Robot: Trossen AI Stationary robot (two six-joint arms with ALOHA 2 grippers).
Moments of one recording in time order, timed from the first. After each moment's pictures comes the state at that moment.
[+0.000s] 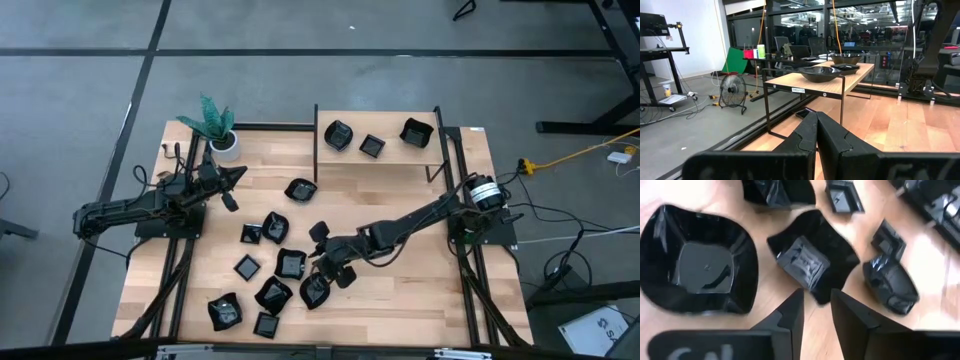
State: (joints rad) left arm 0.21 0.00 0.01 0.06 -0.37 0.02; right arm 0.31 1.90 1.19 0.03 0.16 -0.53
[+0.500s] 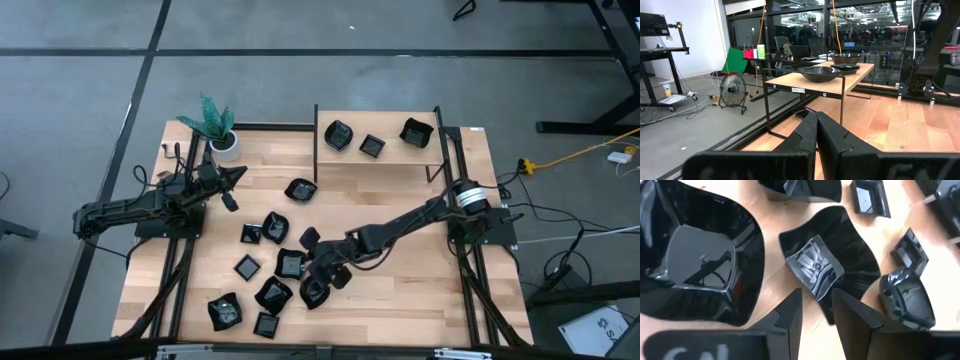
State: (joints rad) left arm 0.21 0.00 0.01 0.06 -0.37 0.02; right arm 0.31 2.01 1.31 -0.05 0.14 -0.66
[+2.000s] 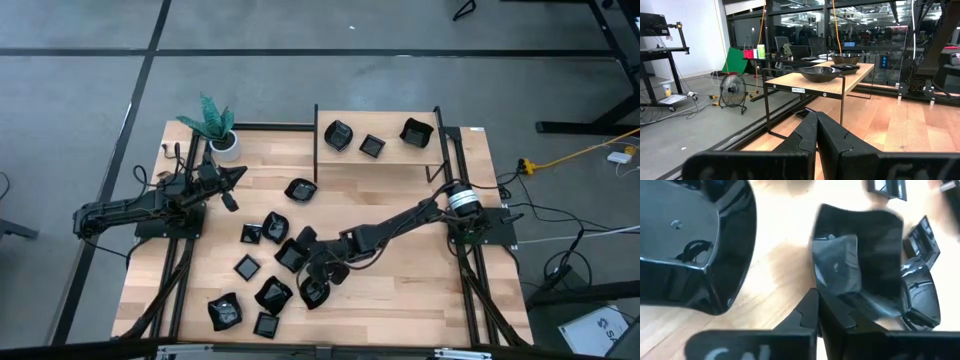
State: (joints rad) left arm 0.21 0.00 0.01 0.06 -0.37 0.02; right arm 0.28 2.07 1.36 -0.10 0.18 -0.74
